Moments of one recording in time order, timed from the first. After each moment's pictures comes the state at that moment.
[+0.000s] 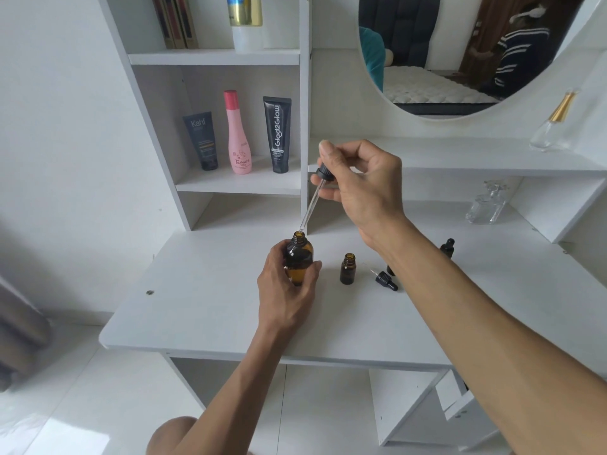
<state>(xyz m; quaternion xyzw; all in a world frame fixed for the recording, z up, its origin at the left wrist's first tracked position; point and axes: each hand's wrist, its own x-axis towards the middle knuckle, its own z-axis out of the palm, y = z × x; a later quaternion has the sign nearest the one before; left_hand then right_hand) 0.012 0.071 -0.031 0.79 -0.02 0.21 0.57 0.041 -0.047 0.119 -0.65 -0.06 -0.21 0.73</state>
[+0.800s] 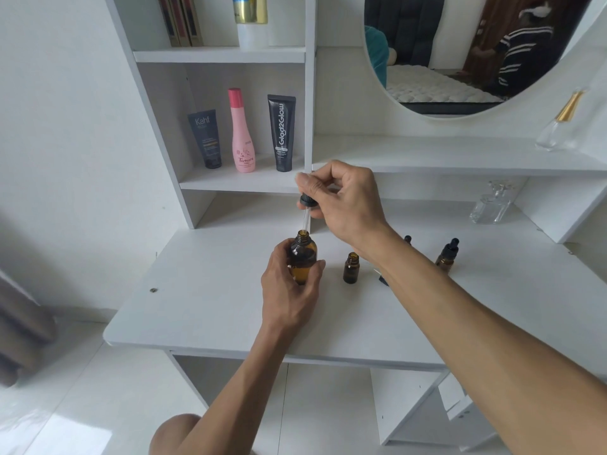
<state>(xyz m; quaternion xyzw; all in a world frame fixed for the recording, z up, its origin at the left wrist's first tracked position) 0.013 0.070 -0.032 0.79 -0.02 0.21 0.57 0.043 -0.033 0.098 -0.75 -0.11 -0.17 0.63</state>
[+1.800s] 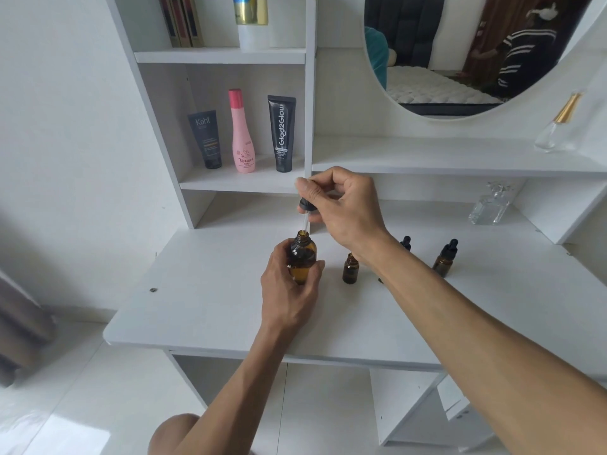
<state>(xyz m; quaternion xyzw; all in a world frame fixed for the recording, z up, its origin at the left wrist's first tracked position) 0.013 0.071 -0.032 0.80 -0.02 0.21 0.57 0.045 -0.034 0.089 -0.73 -0.10 -0.16 0.65</state>
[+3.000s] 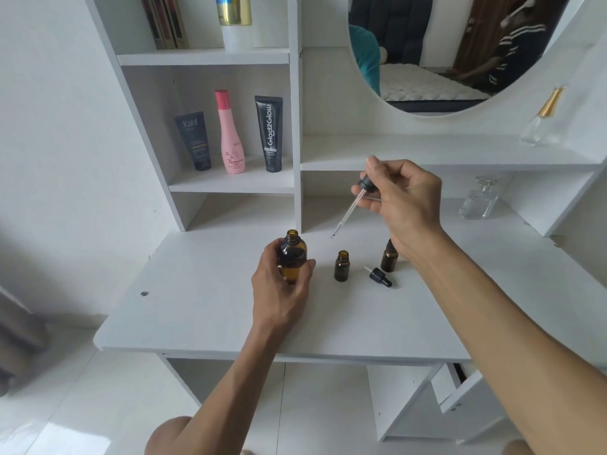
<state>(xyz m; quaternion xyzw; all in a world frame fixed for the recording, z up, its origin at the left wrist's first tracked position) 0.011 0.071 -0.031 0.80 -0.01 0.20 0.56 0.037 -0.103 0.095 -0.62 0.02 -0.23 0.75</state>
